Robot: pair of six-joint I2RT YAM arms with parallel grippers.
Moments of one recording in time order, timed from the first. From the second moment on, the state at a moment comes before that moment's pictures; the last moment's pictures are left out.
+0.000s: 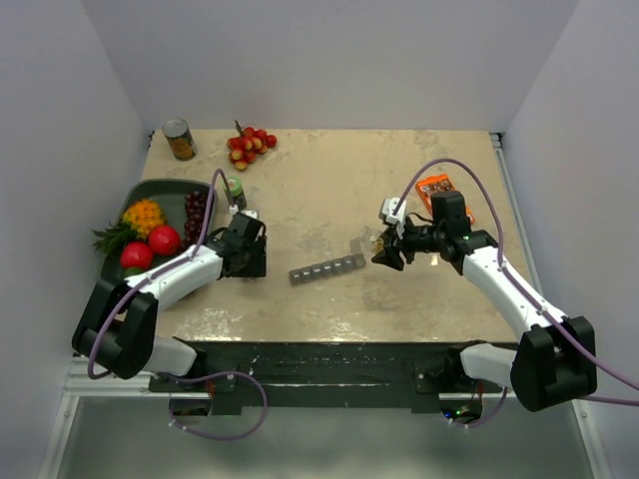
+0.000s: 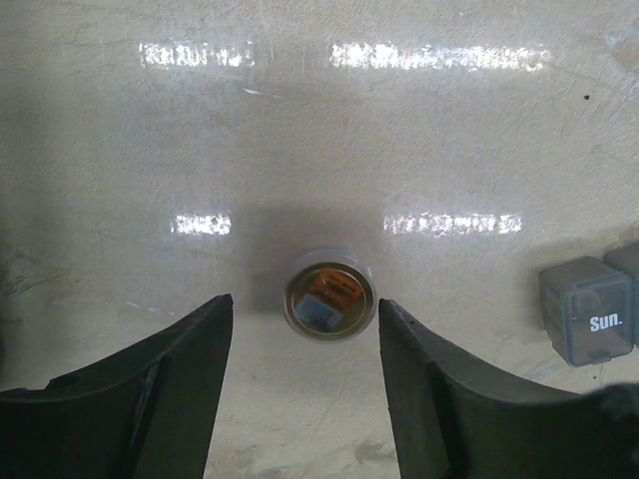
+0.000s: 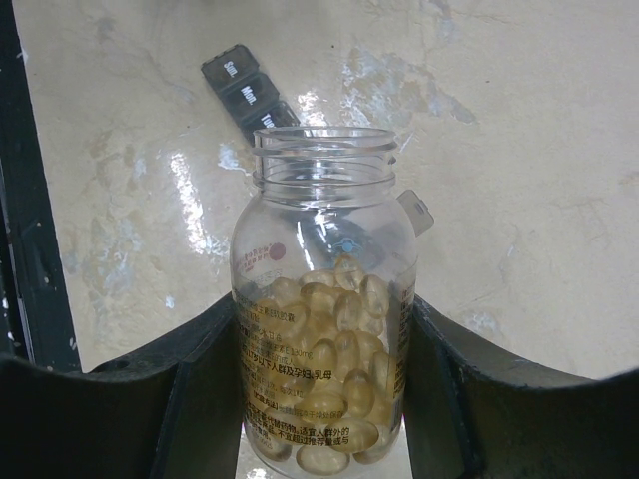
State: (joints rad) left arm -0.46 1.39 0.75 -0.44 -0.21 -0.43; right arm 0.25 1.21 0.82 -0.39 -0.82 -0.65
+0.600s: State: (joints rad) left arm -0.45 0.95 0.78 -0.42 -0.05 -0.31; right arm 0.17 1.21 1.02 -0.44 -0.80 -0.51
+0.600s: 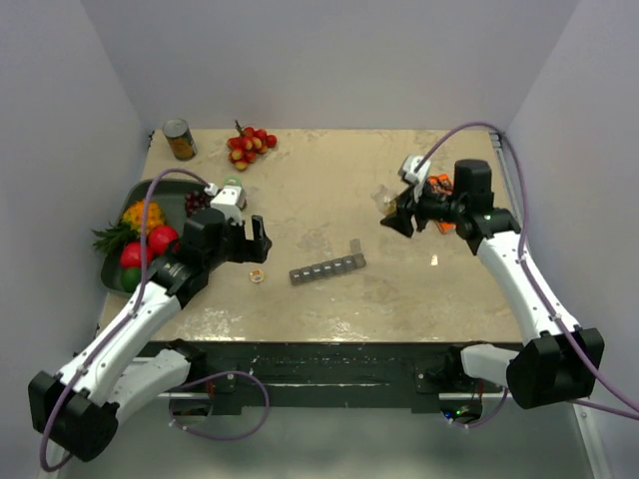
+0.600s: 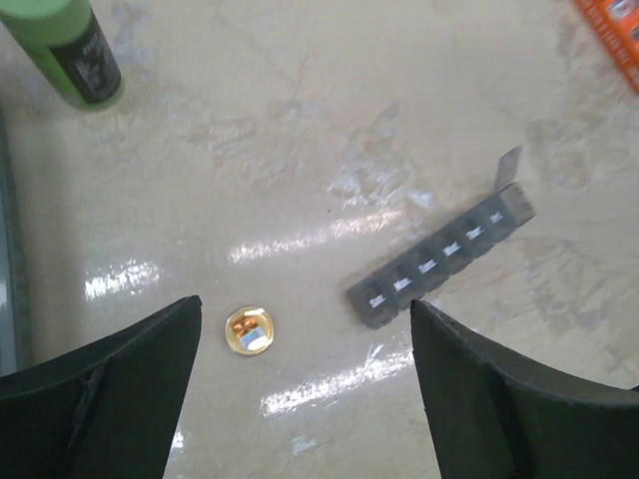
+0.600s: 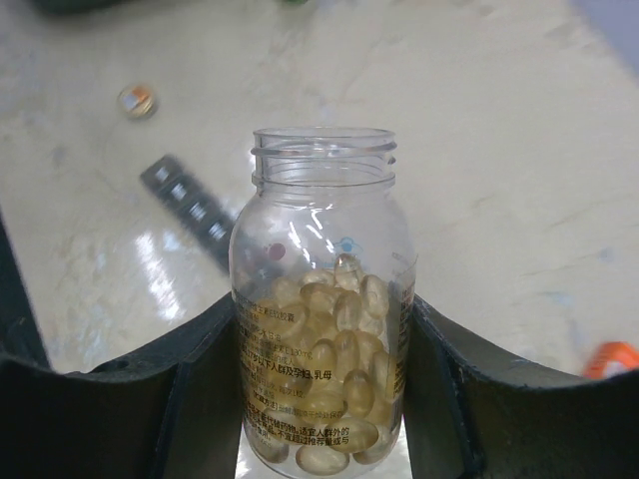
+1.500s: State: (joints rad) left arm -0.45 0.72 0.71 -0.32 0.16 -0.25; right arm 0.27 0.94 1.03 -0.06 -0.91 0.02
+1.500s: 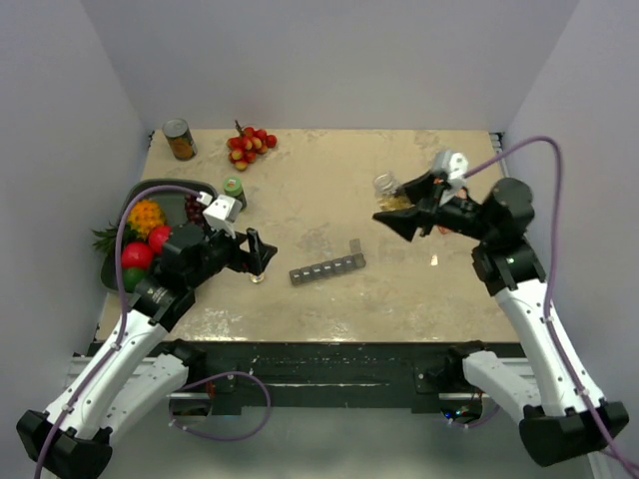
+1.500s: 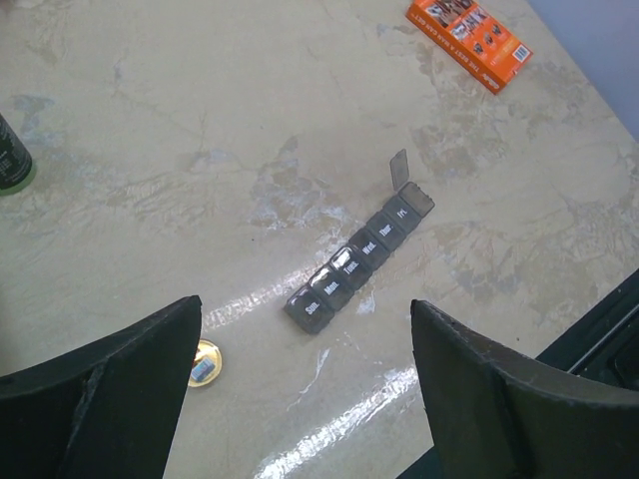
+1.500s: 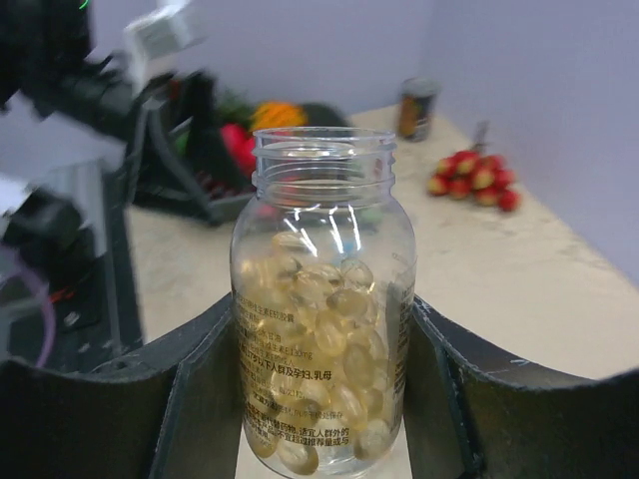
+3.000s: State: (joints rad) left arm -0.45 0.72 0.50 -0.12 0.30 0.01; right arm 0.34 1.63 1.09 -0.77 -0.46 -0.89
